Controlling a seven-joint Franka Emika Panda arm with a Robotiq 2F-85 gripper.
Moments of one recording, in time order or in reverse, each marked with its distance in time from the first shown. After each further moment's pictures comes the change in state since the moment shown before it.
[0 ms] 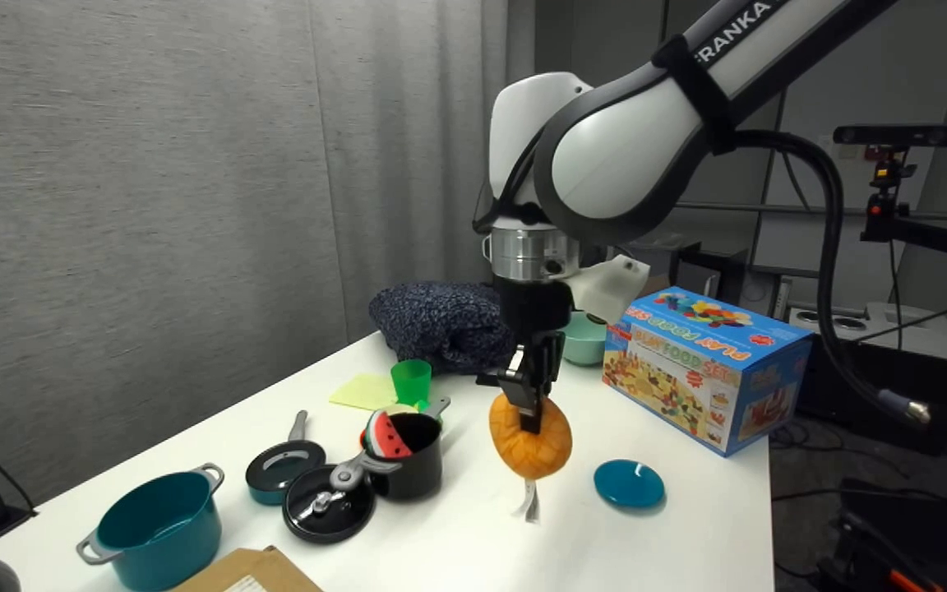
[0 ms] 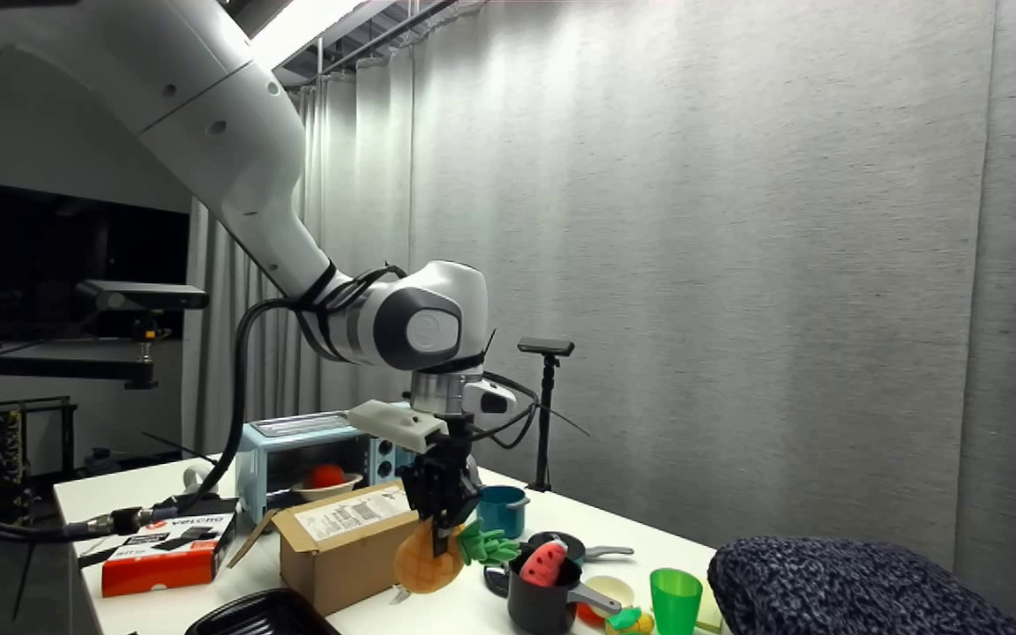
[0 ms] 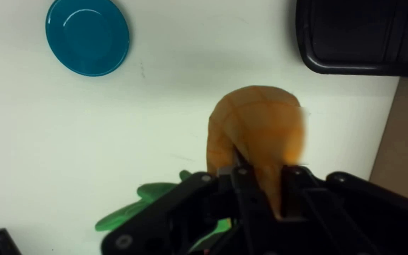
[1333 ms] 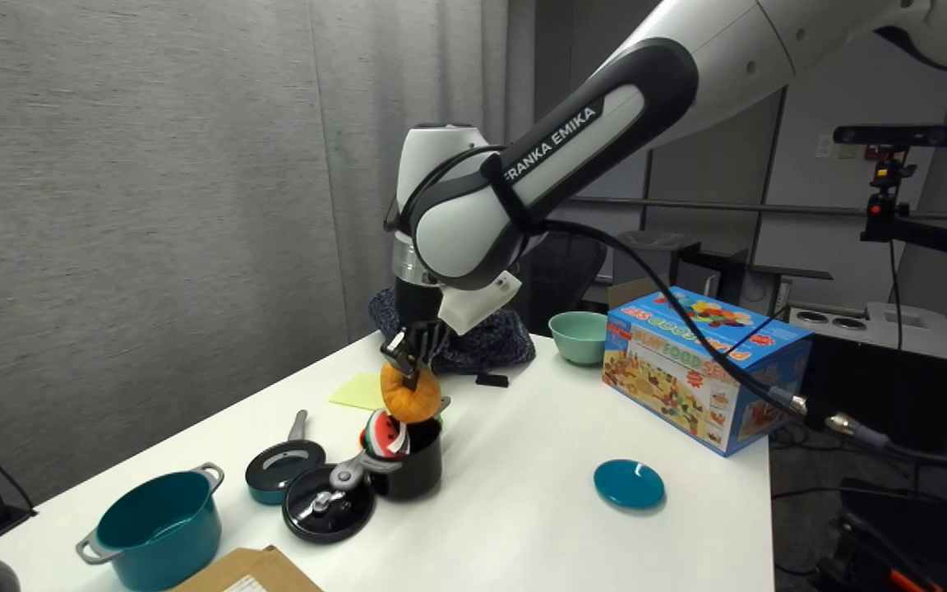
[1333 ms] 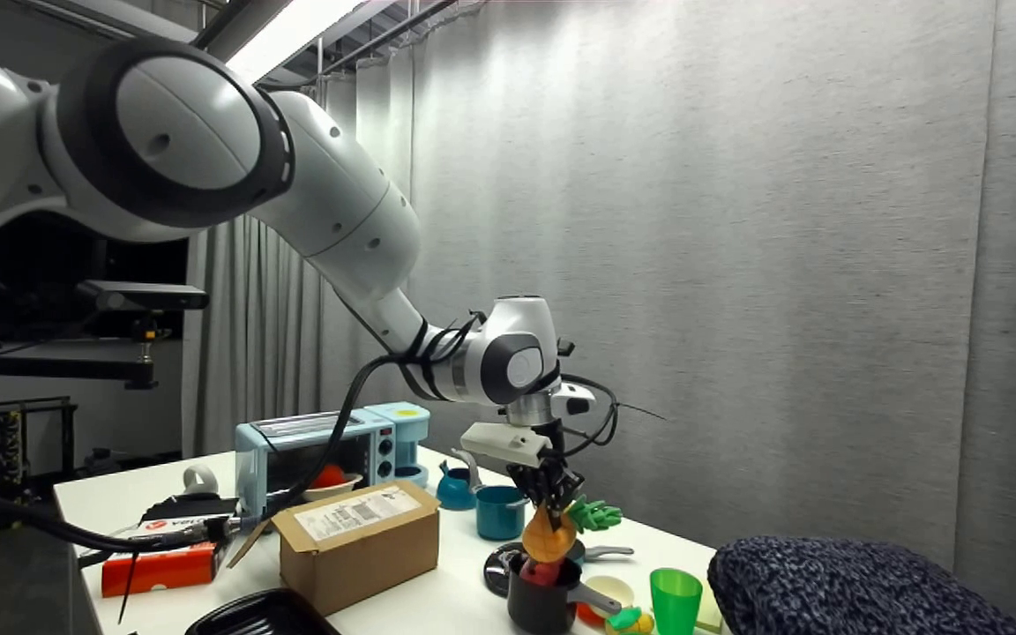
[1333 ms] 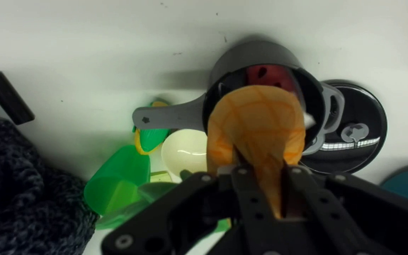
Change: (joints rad) arm 0.000 0.439 -0.050 0.532 -0.094 0.161 0.047
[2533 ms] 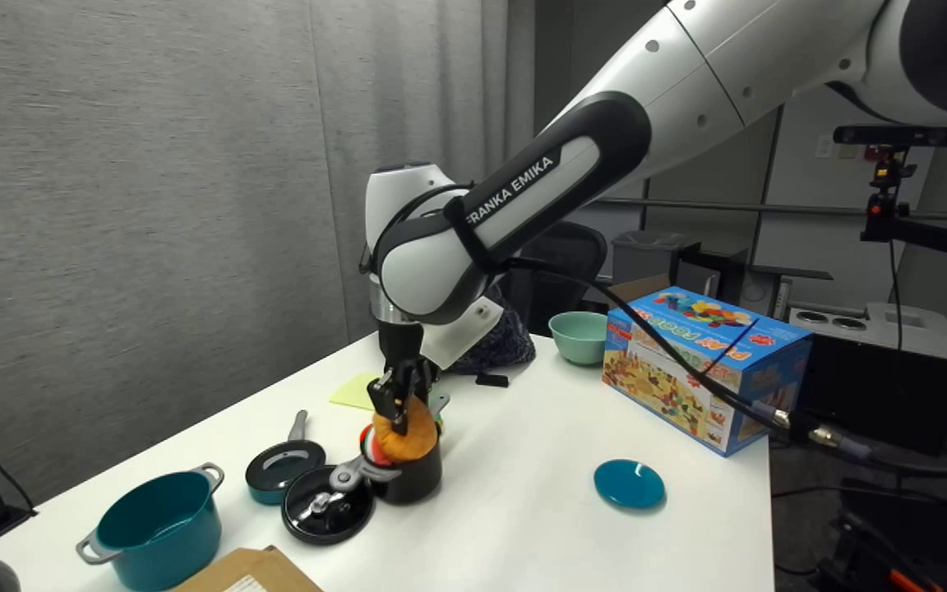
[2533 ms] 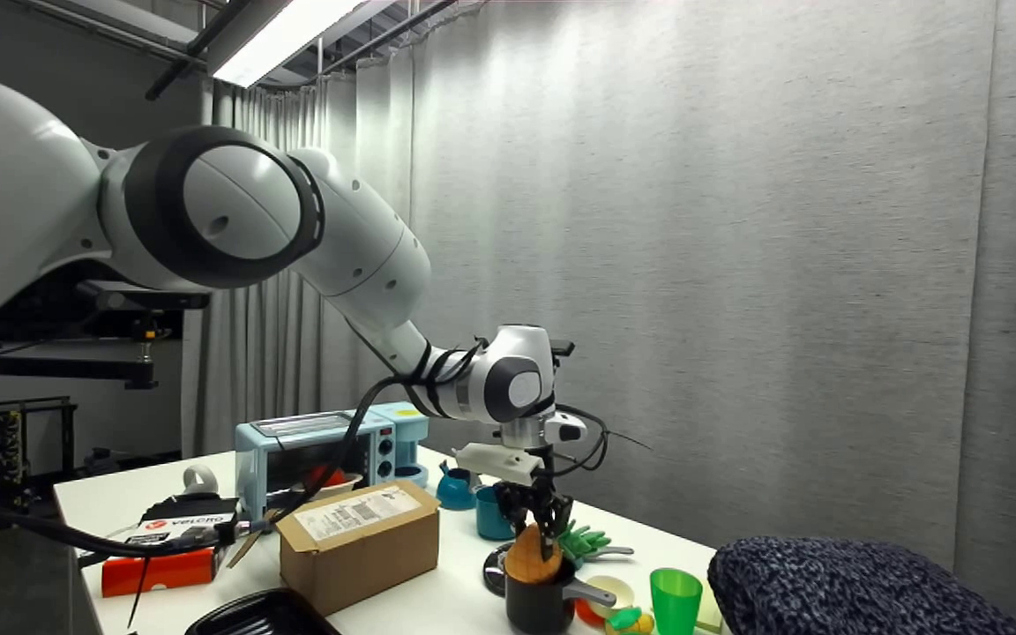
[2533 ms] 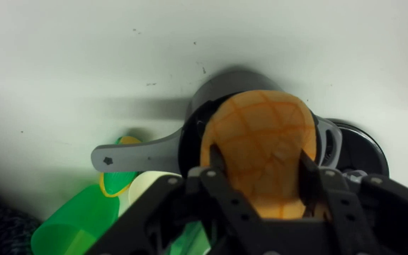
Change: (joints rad) arm 0.033 0.132 0.001 0.140 0.000 -0.143 0.001
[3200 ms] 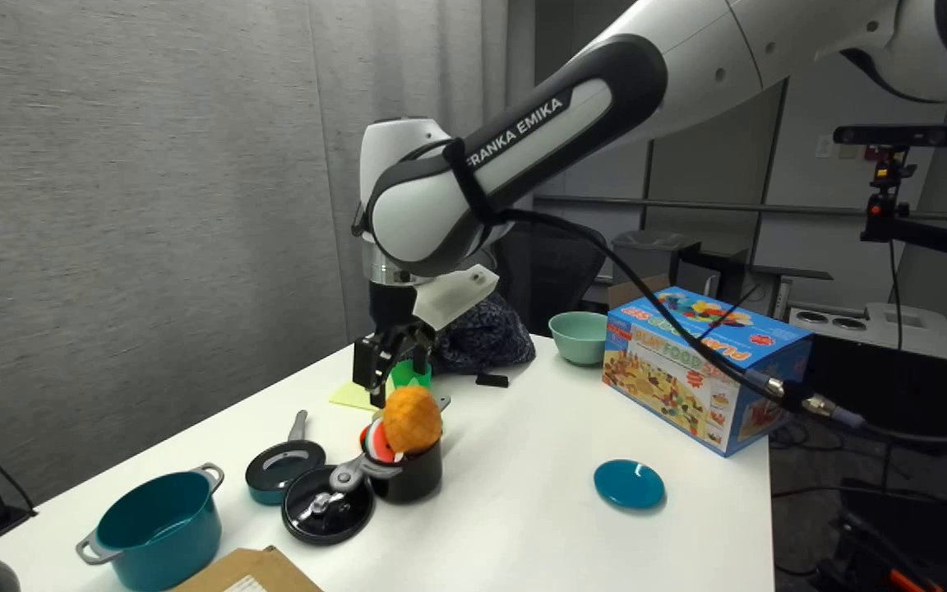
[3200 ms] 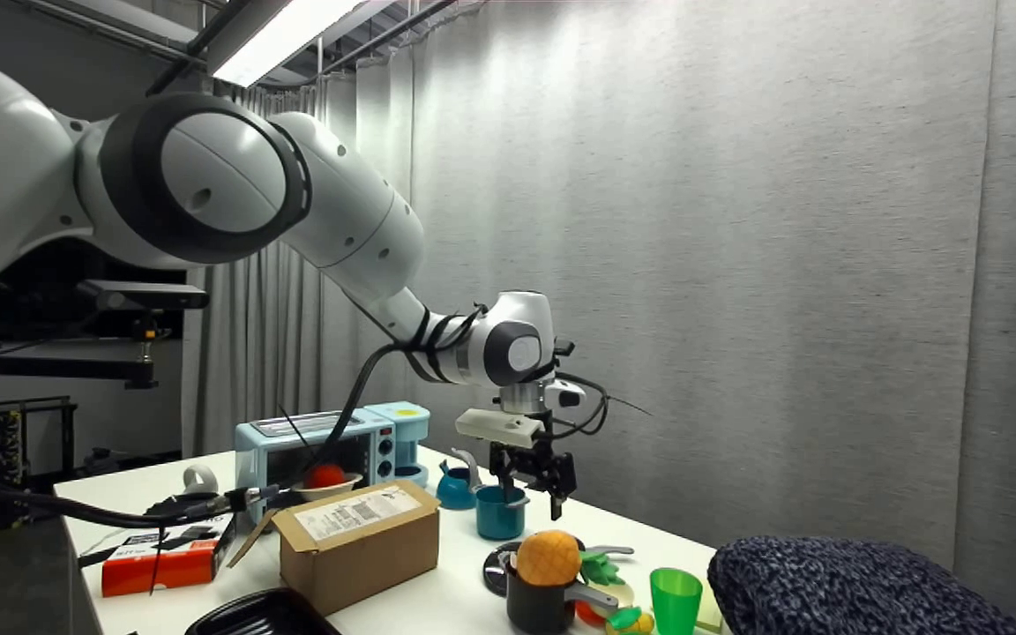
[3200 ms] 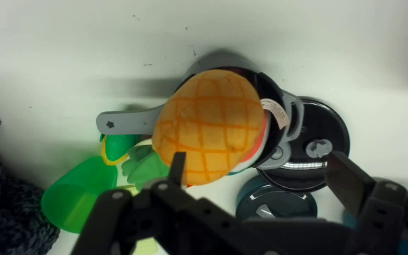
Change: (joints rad) arm -0.012 -0.063 0.025 0.024 0.020 -0.067 -0.028
